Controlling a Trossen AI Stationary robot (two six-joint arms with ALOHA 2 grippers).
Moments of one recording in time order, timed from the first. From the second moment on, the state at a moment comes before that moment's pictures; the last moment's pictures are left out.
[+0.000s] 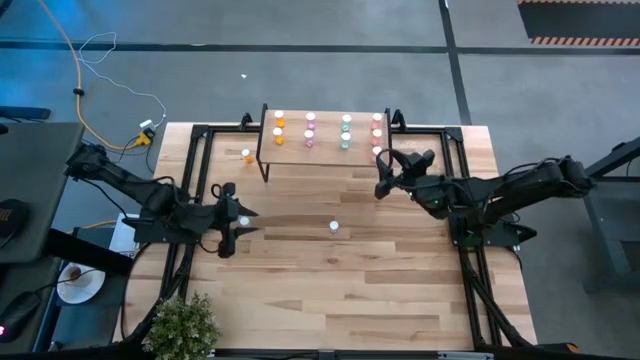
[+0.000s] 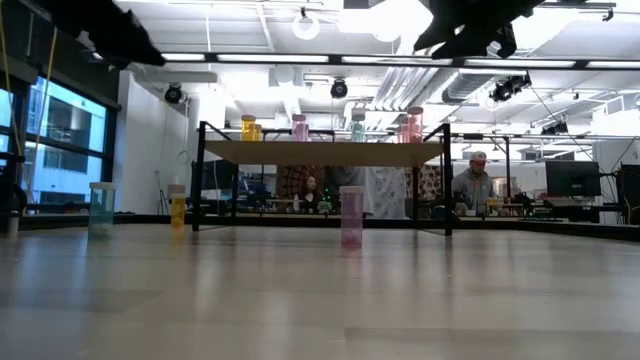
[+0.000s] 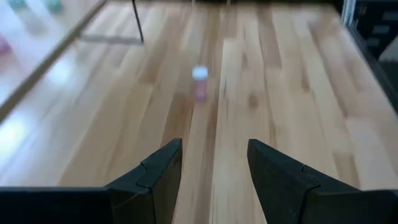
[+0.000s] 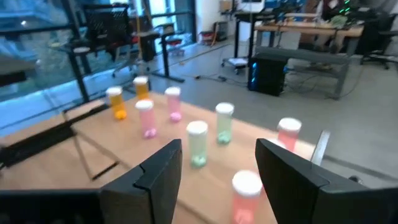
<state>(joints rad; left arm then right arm) -0.34 0.76 0.62 -0.50 -0.49 -0.31 0.14 1.05 0.74 0.05 1.04 0.29</state>
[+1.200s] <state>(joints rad) -0.41 0.76 0.54 -0.86 -0.53 -0.83 0.22 1.05 0.74 -0.14 0.98 0.45</state>
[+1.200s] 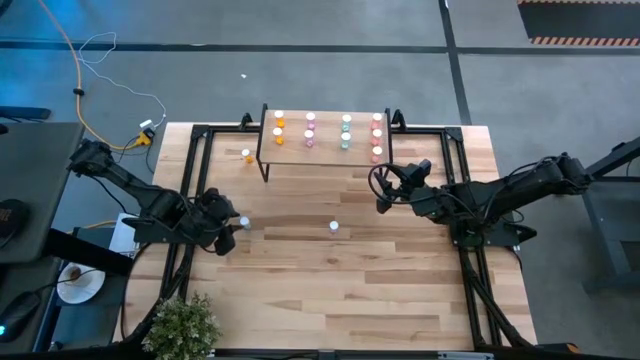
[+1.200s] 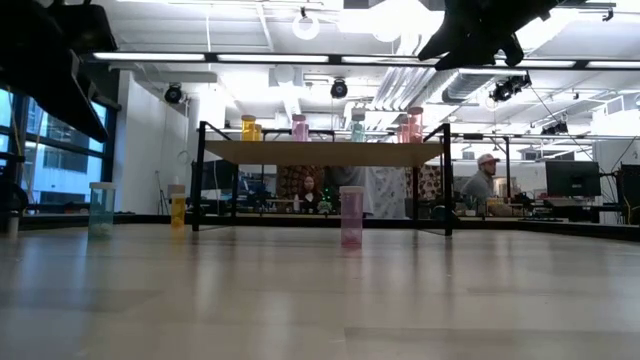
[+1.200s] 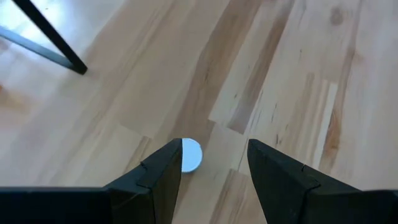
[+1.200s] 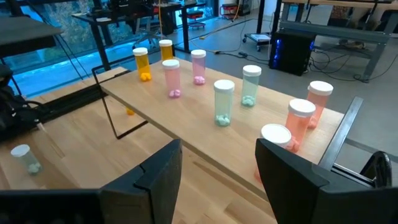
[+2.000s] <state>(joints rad) -0.37 0.85 0.54 -0.86 -0.57 -1.11 0.22 1.05 0.74 -0.16 0.95 0.45</state>
